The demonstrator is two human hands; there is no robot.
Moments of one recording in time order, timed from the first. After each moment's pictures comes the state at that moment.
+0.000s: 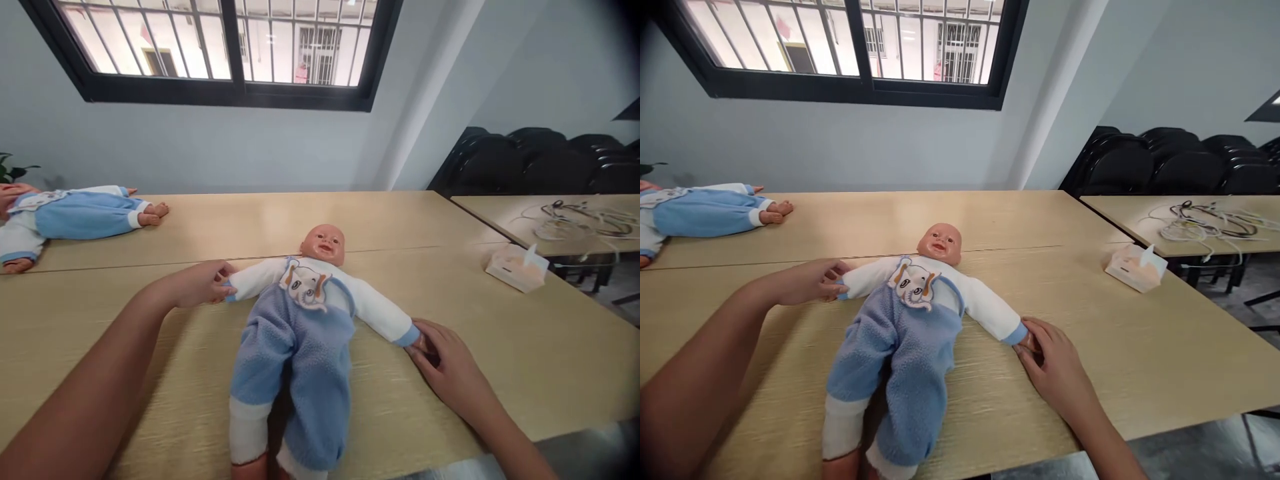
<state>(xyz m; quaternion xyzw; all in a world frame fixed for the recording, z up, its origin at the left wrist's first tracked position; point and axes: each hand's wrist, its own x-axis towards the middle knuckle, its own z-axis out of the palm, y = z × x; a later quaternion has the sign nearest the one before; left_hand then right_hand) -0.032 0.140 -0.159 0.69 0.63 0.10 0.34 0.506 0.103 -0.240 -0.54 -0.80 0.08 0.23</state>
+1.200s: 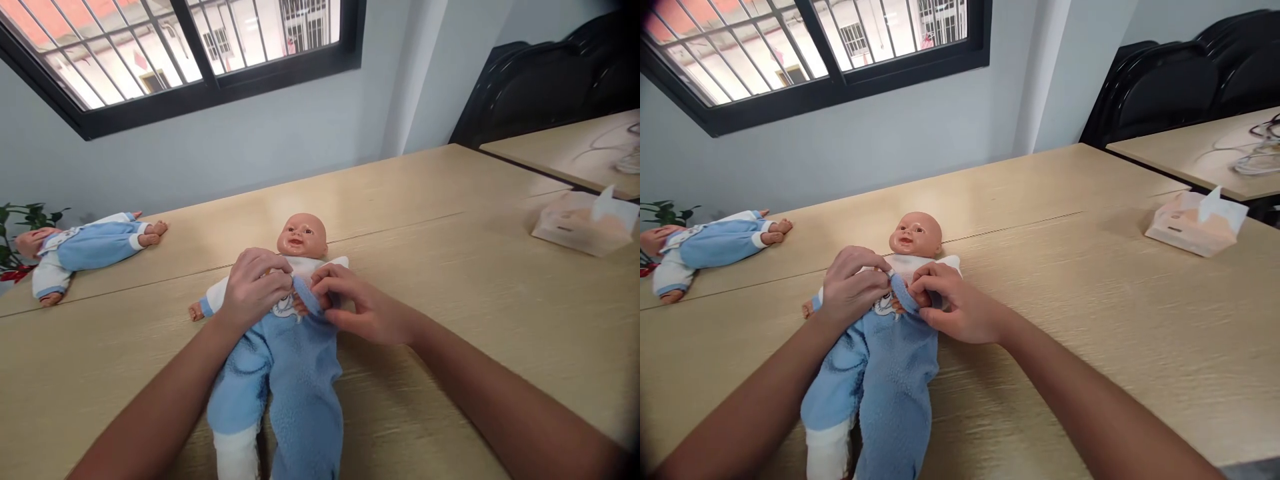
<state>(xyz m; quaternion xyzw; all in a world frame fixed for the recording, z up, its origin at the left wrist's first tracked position) 0.127 0.159 -0.162 0.83 0.36 0.42 -0.14 0.378 0.180 -0.167 -0.17 -0.82 0.46 0.29</state>
